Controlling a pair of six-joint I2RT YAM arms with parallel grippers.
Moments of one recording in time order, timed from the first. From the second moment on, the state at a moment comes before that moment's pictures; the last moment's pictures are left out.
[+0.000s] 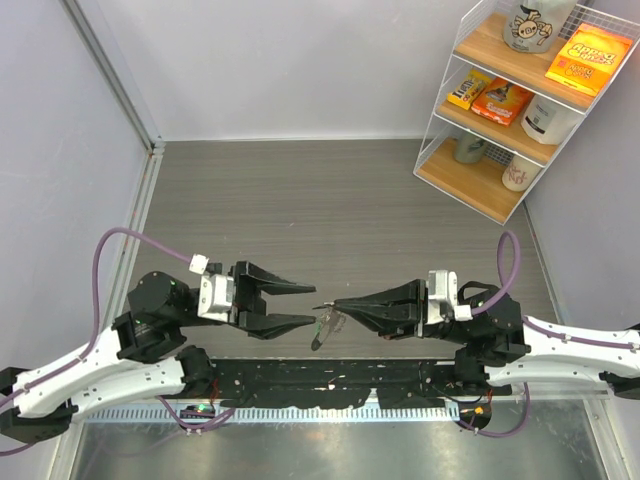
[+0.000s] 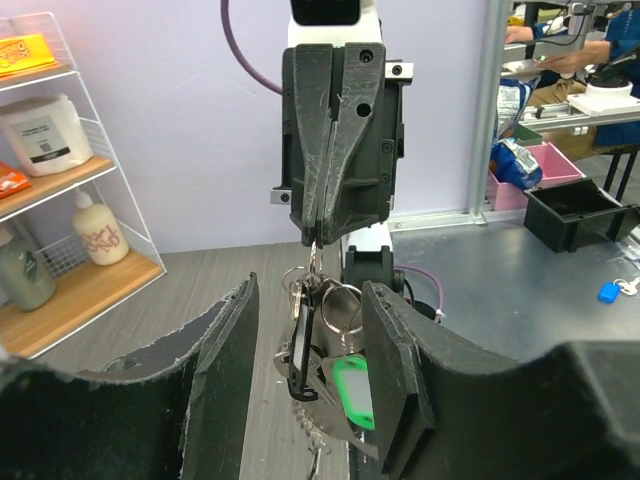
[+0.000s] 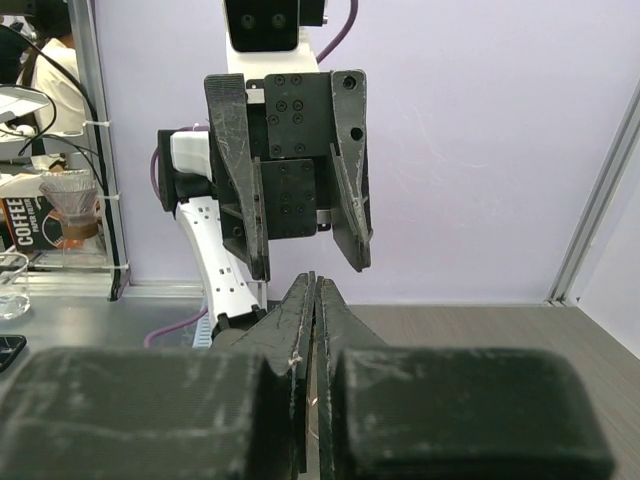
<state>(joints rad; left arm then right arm) -1.14 0.59 0.81 0.07 0.43 0.00 1.41 0.64 0.66 0.44 -0.05 -0.08</state>
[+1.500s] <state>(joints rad) -1.14 0.70 0.85 0.09 0.52 -0.03 1.41 0.67 0.70 0.43 -0.11 -0.10</state>
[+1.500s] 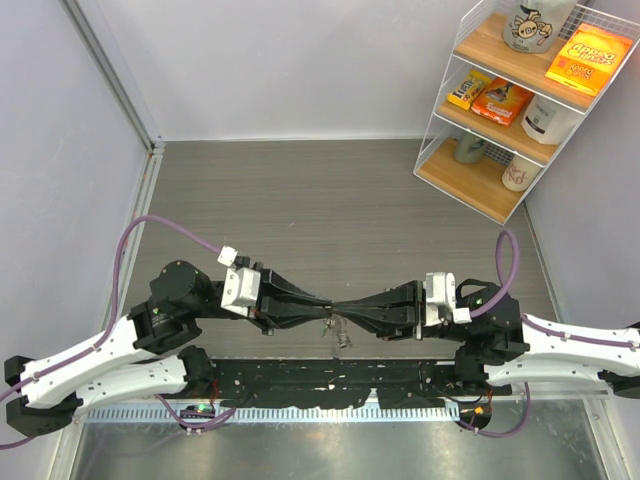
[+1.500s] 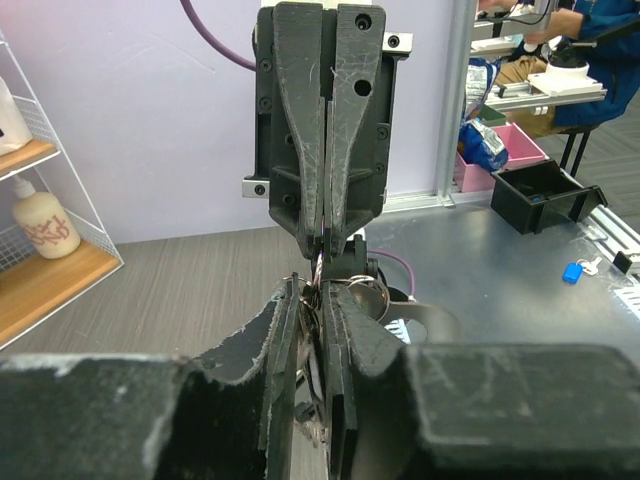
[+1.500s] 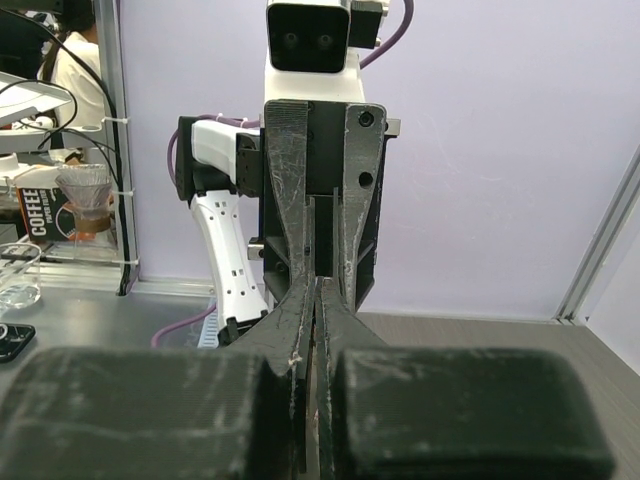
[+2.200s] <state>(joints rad) -1.14 0.77 1.00 -0.09 0.51 -0.02 1.41 0.66 0.78 0.30 -0.11 -0.10</state>
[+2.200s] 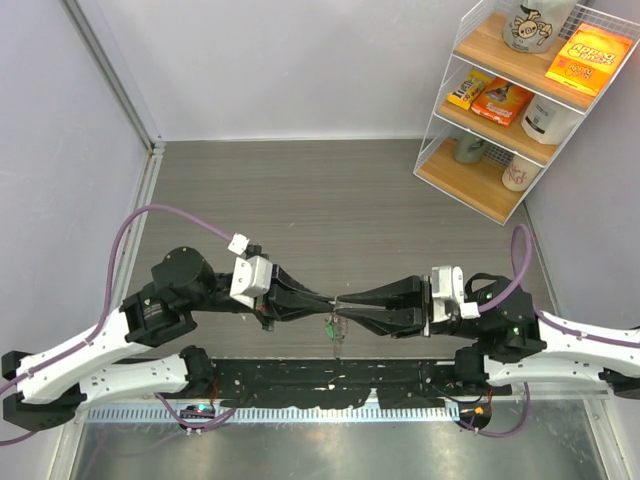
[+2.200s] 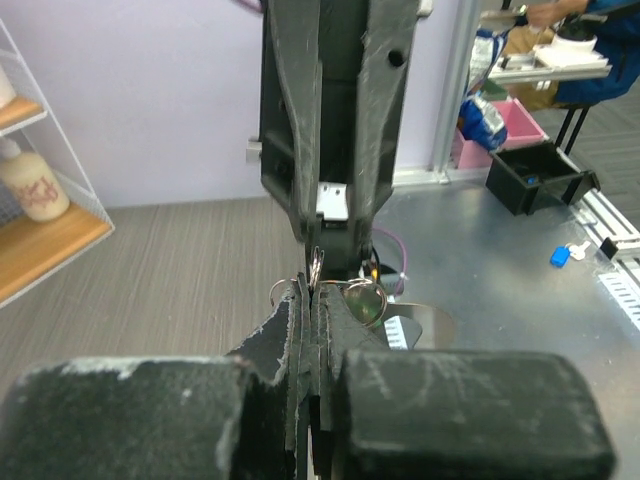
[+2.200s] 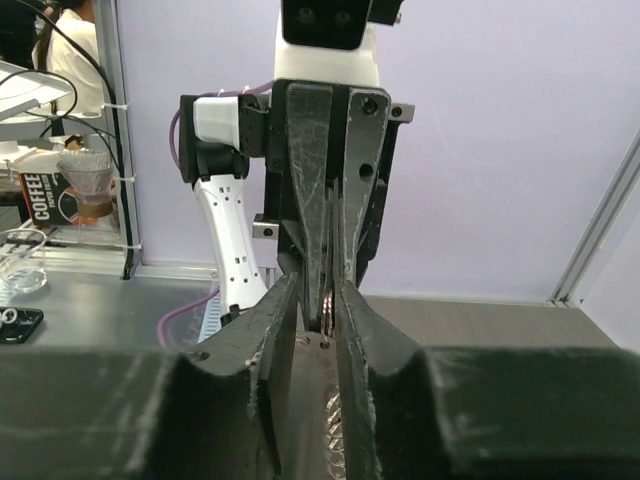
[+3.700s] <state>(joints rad) -1.14 0.95 1.21 -0.70 0.54 0.10 1.41 0.84 1.09 -0.44 -0.07 -0.10</state>
